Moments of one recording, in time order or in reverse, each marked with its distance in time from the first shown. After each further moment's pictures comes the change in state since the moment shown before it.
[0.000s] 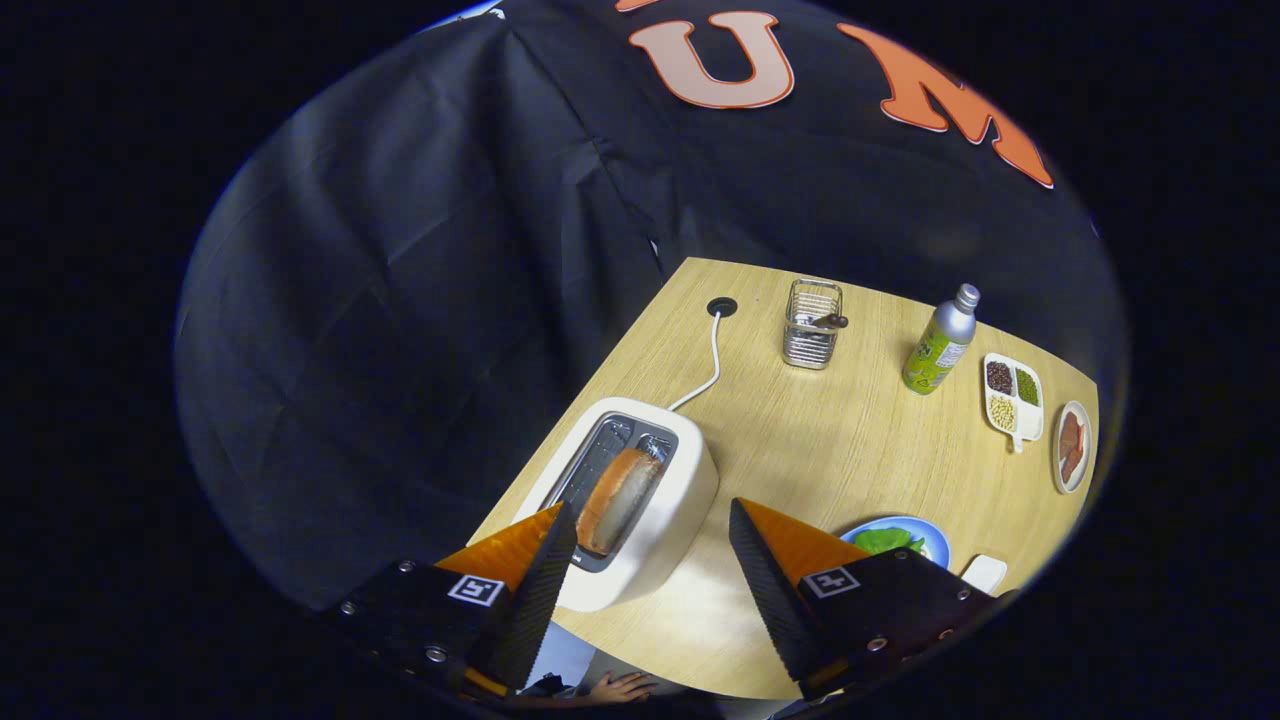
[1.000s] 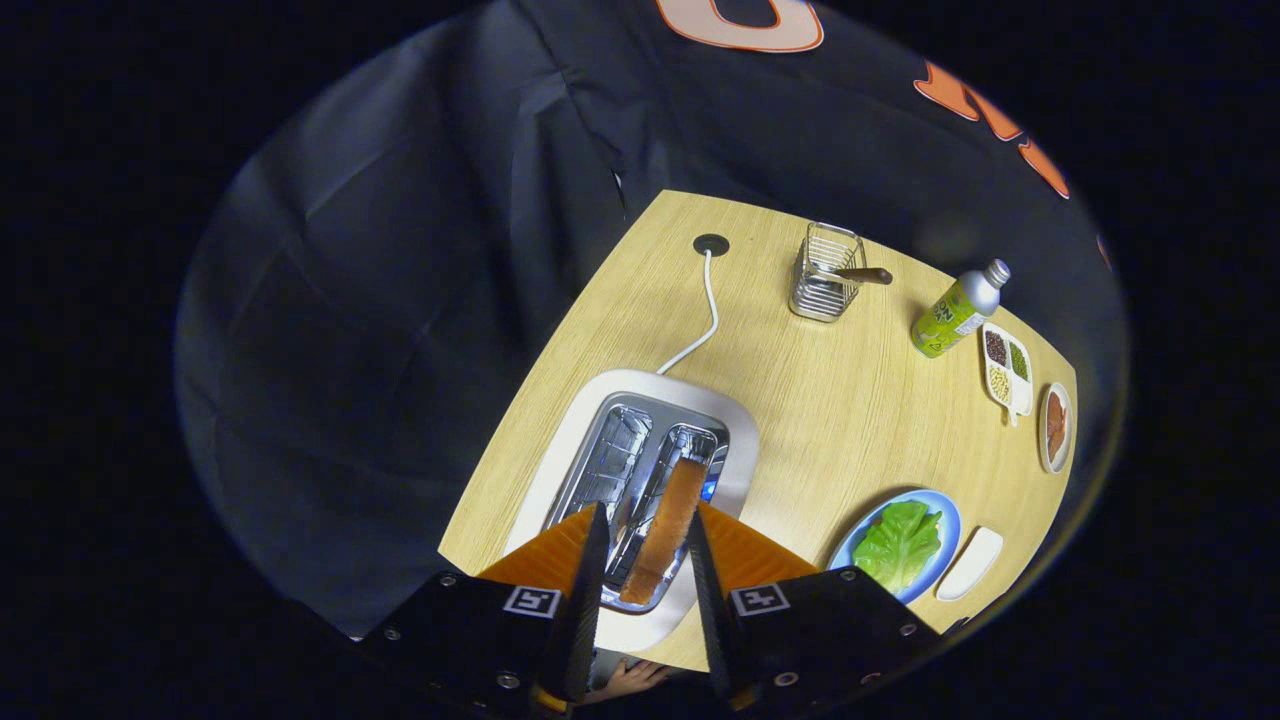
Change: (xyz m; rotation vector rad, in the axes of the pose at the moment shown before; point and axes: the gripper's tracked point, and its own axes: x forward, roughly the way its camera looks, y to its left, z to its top) arm 0.067 0.022 -0.022 0.021 0.234 -0.169
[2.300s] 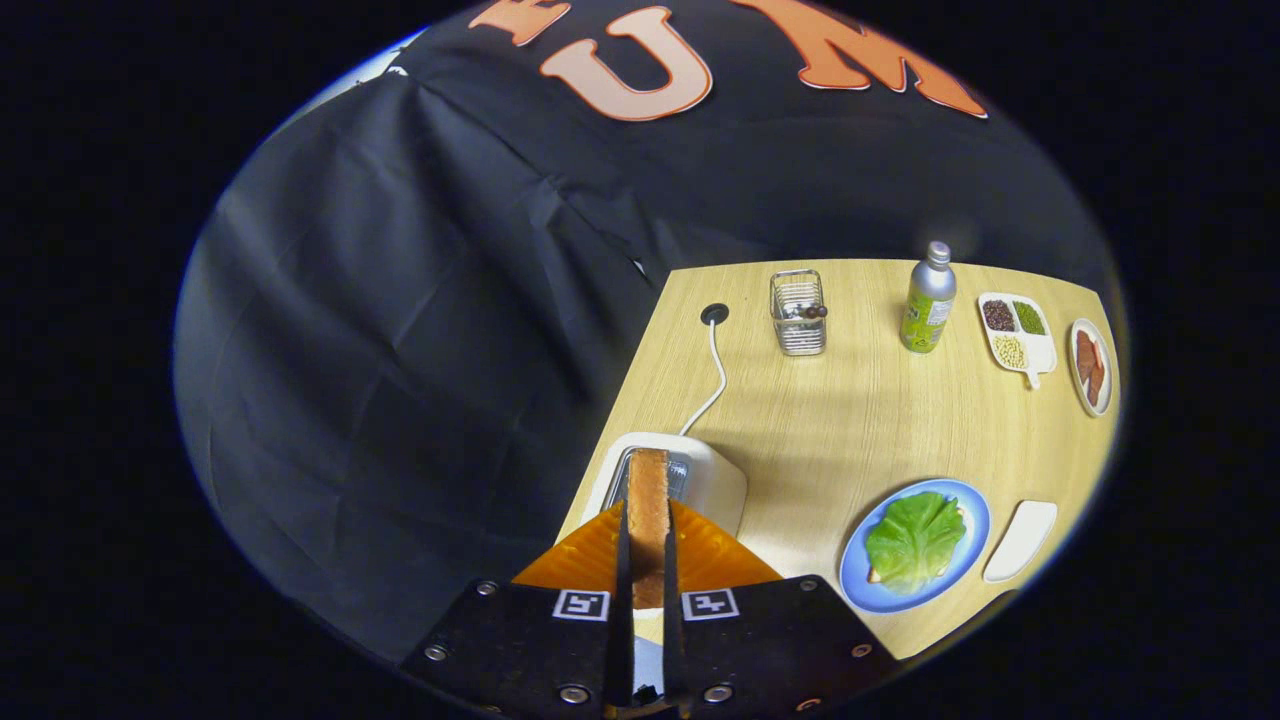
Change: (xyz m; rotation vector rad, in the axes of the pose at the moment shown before) arm -0.110 -0.062 0.025 0.250 -0.255 0.303
